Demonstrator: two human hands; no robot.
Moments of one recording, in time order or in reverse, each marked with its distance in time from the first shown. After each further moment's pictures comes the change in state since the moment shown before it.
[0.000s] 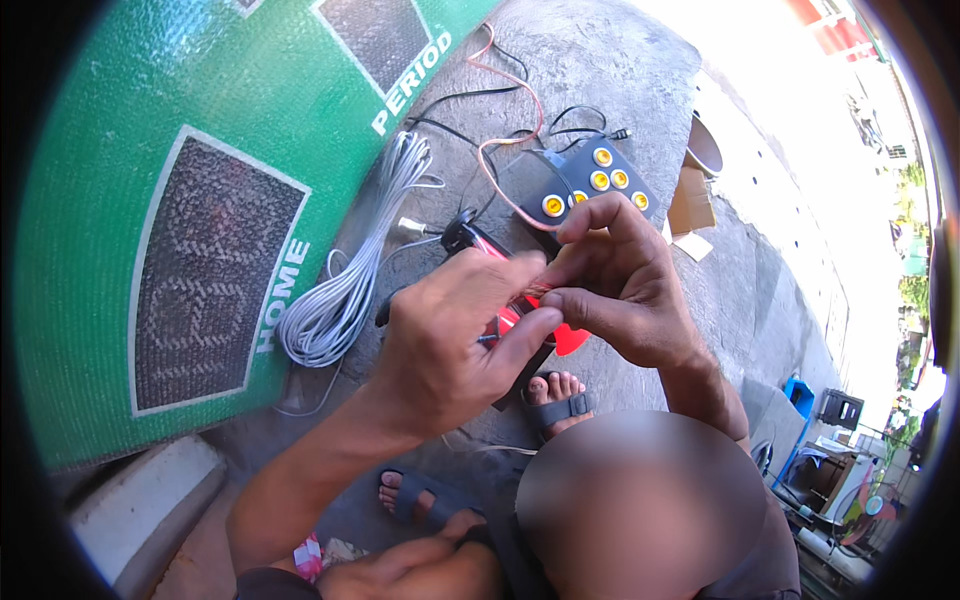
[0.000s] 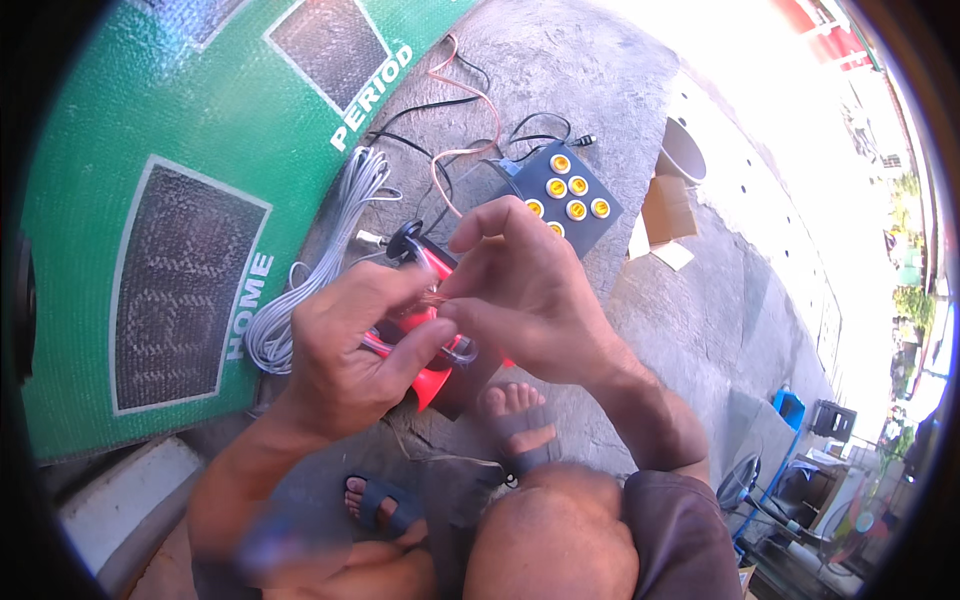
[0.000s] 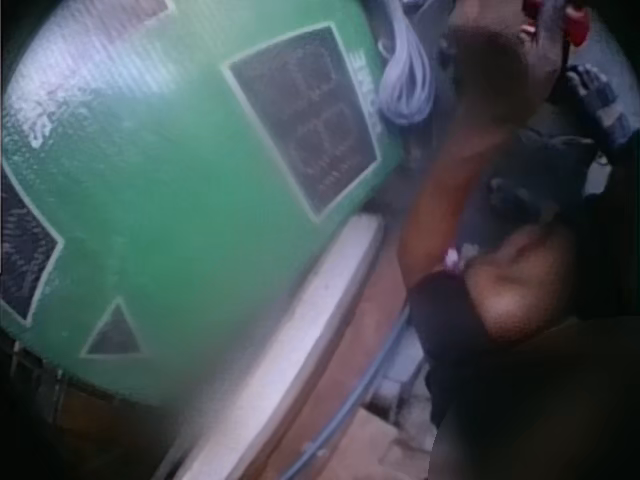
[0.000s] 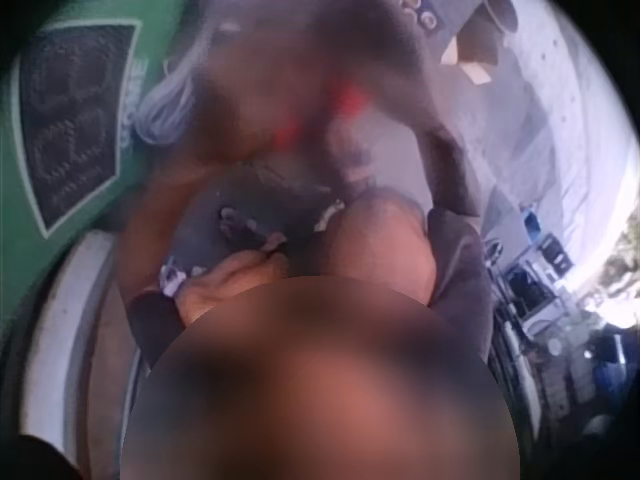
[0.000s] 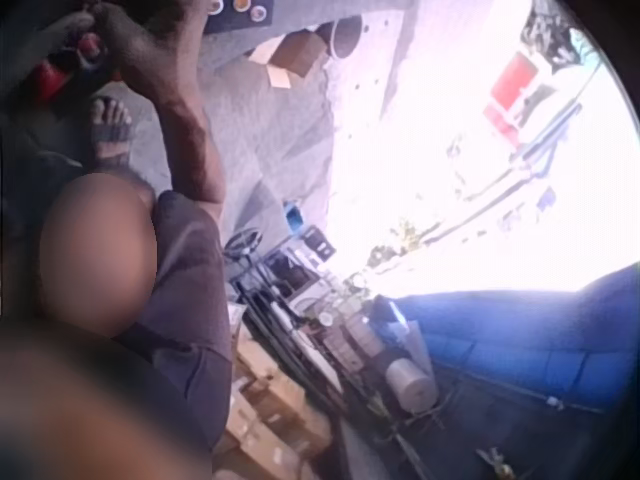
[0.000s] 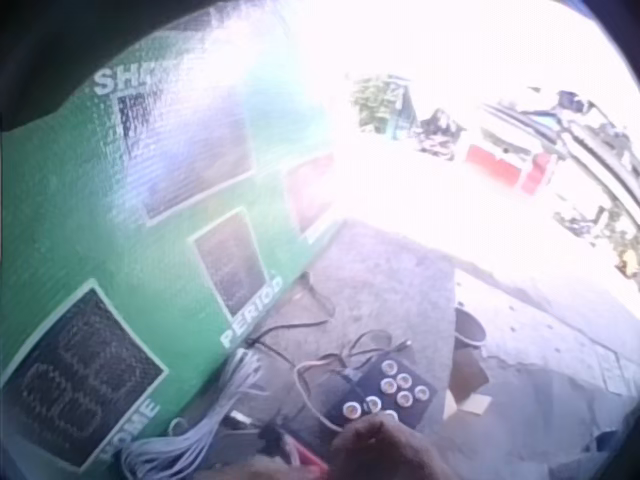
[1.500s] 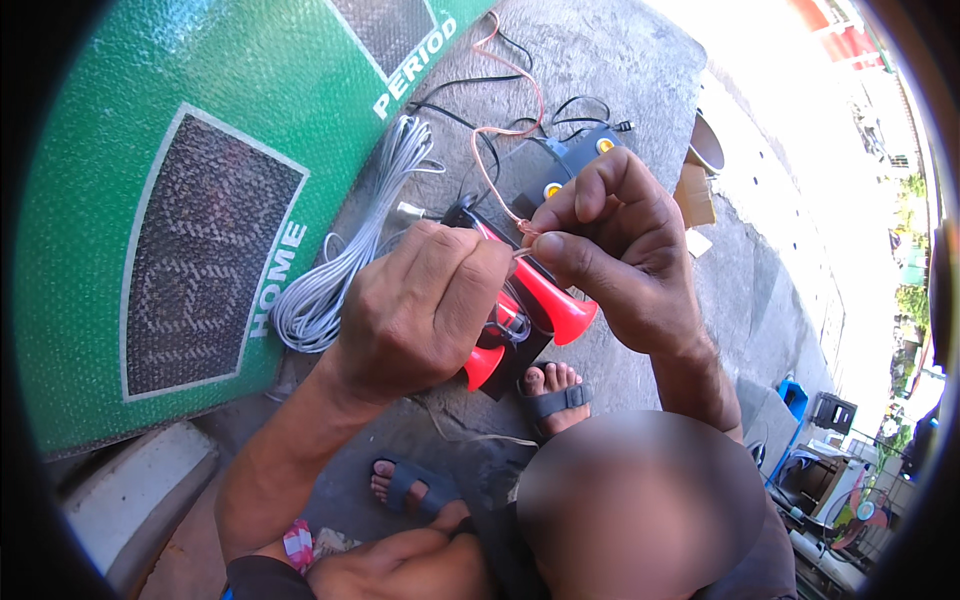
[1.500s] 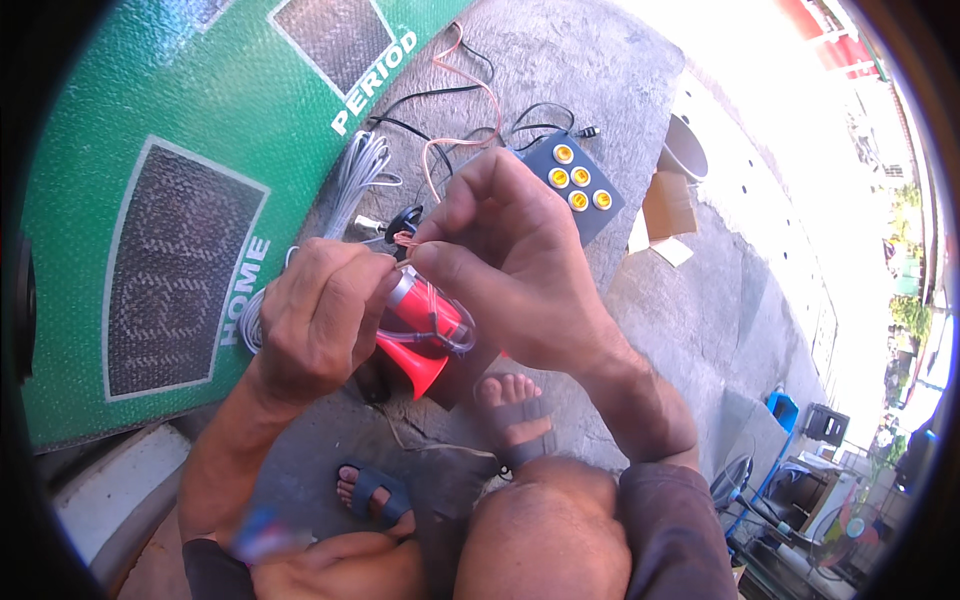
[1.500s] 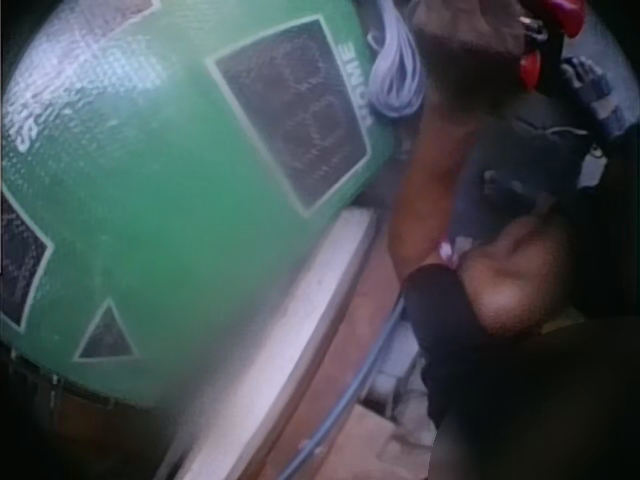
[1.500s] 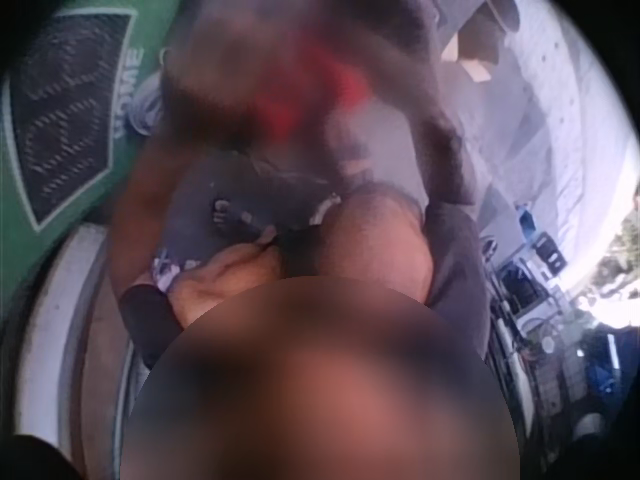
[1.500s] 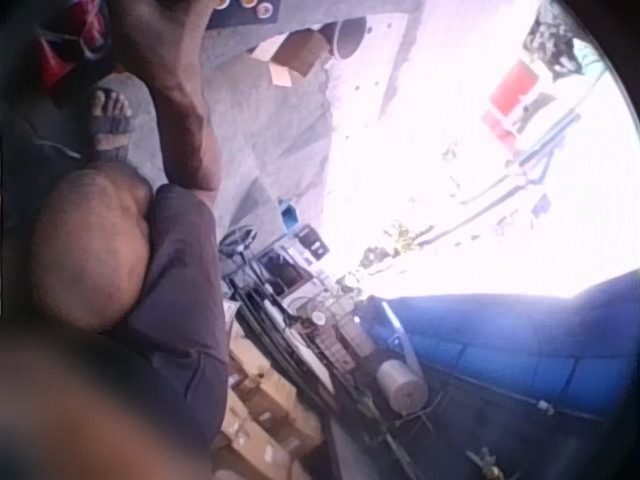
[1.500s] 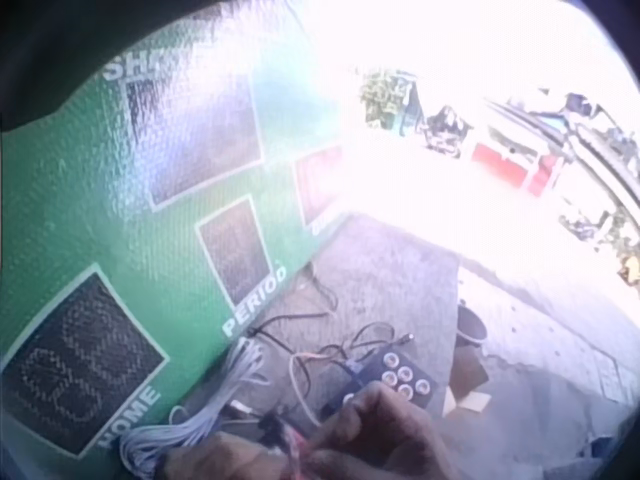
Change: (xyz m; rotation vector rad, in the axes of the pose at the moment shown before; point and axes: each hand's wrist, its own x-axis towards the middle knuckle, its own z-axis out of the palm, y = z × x) left_hand 0.010 -0.026 -0.023 0.616 0.012 0.644; right_hand 0.014 -0.010 0.018 0.128 0.048 -0.108
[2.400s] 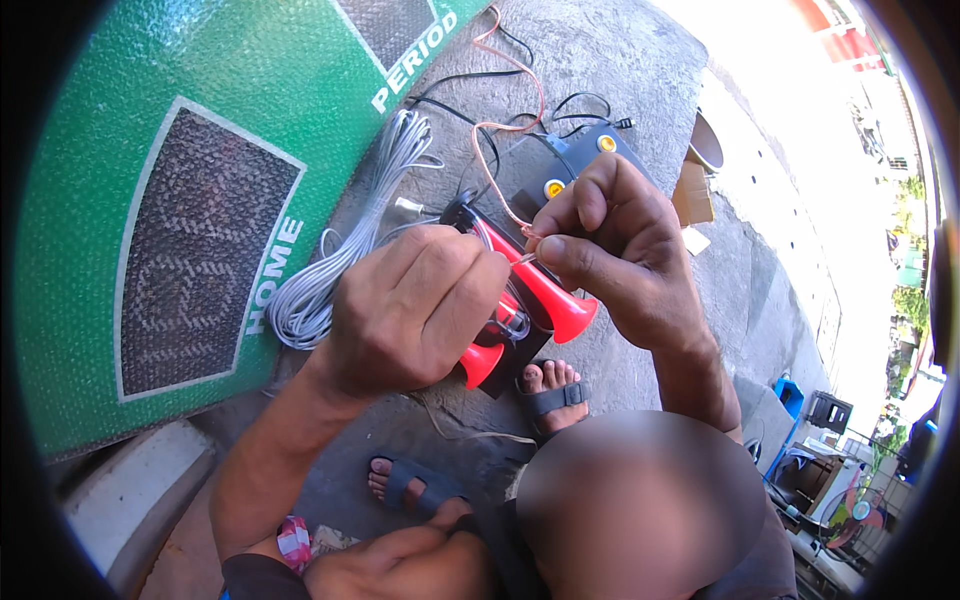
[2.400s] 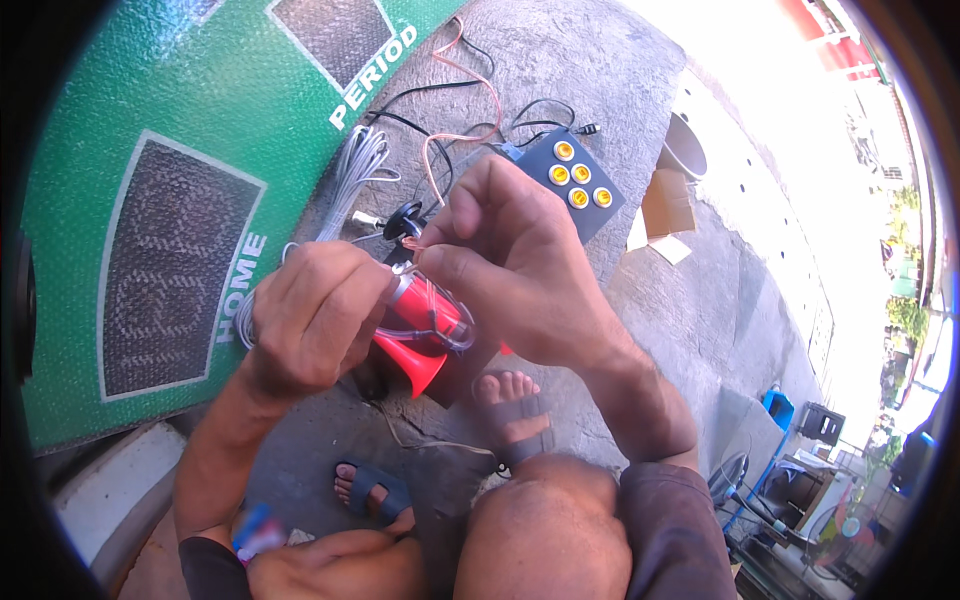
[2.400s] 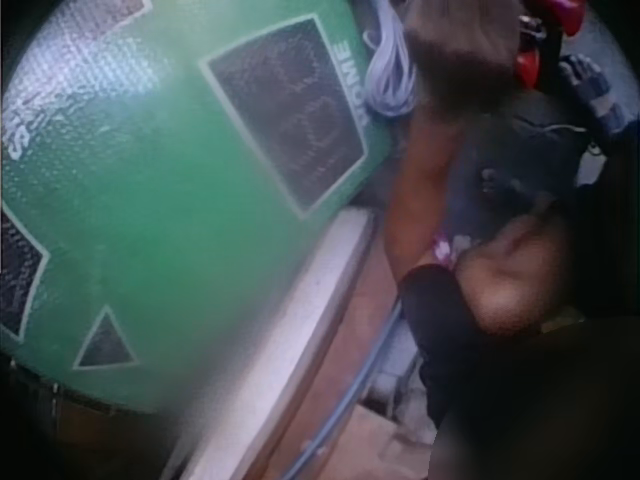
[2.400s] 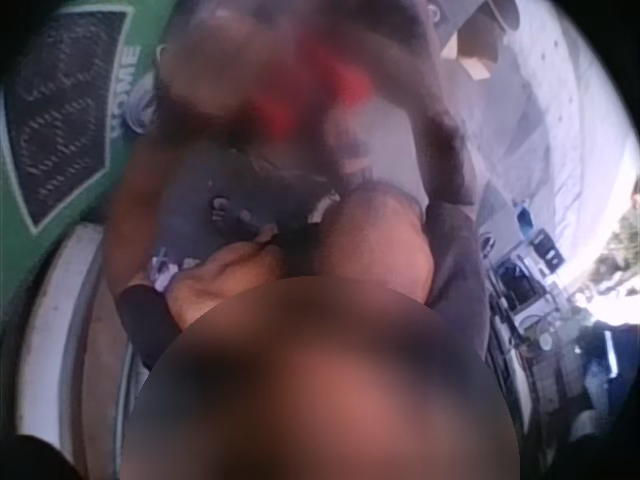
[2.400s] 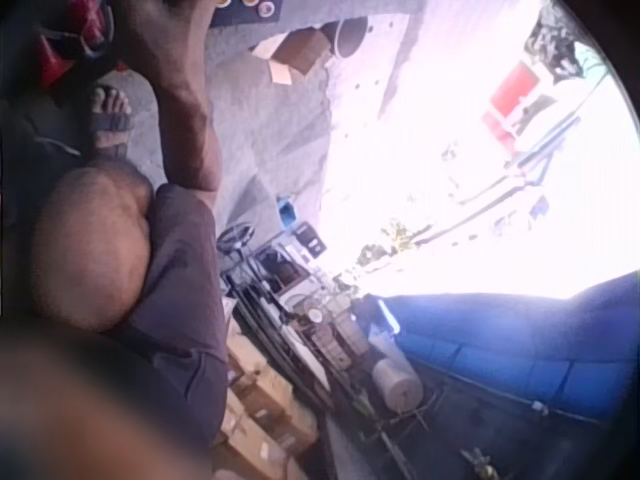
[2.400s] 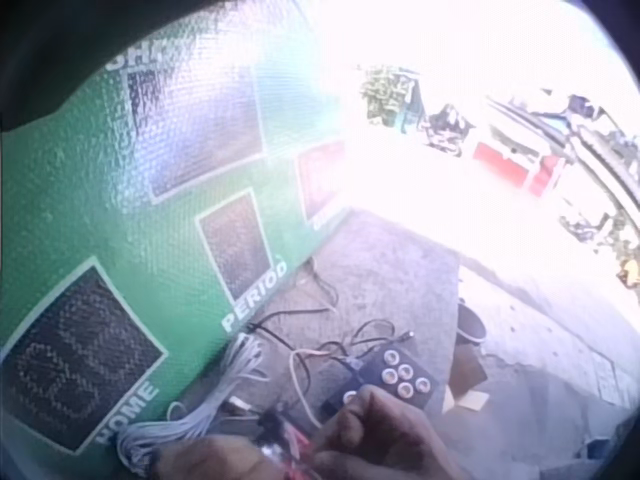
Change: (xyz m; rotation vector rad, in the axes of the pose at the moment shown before) left_hand -0.009 -0.005 -0.002 -0.038 -0.013 0.032; right_hand 0.003 -0.001 -0.002 -0.040 -0.029 0.115
